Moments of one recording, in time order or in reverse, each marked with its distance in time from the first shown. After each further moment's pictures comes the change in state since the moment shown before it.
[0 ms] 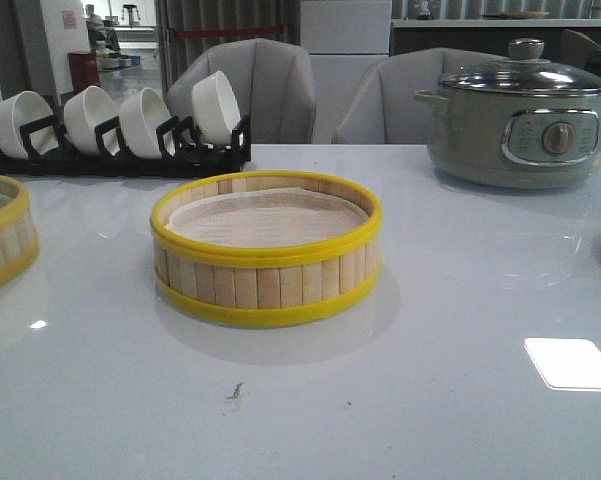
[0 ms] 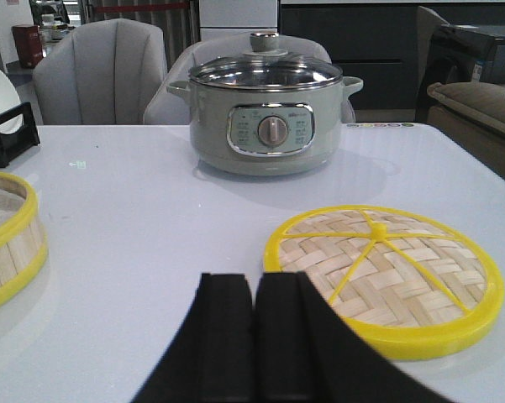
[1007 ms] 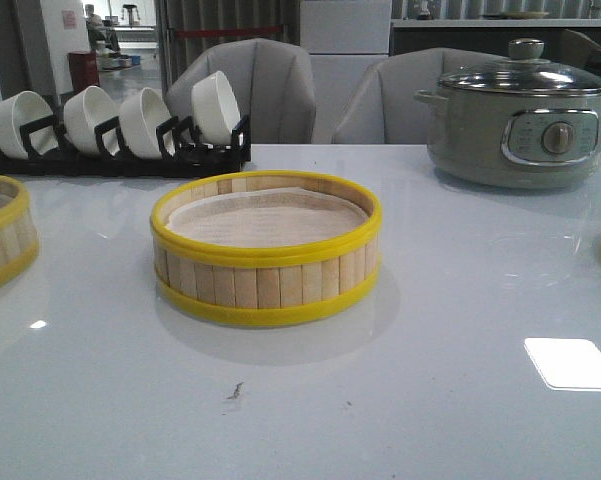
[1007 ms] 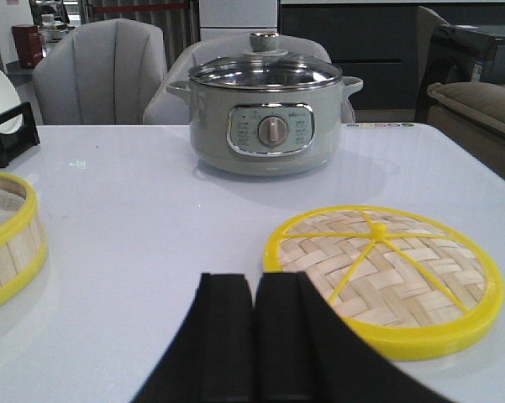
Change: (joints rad) left arm 0.000 0.000 0.000 0.022 0.005 0.000; right arm 0.000 0.000 0.000 0.000 0.000 0.000
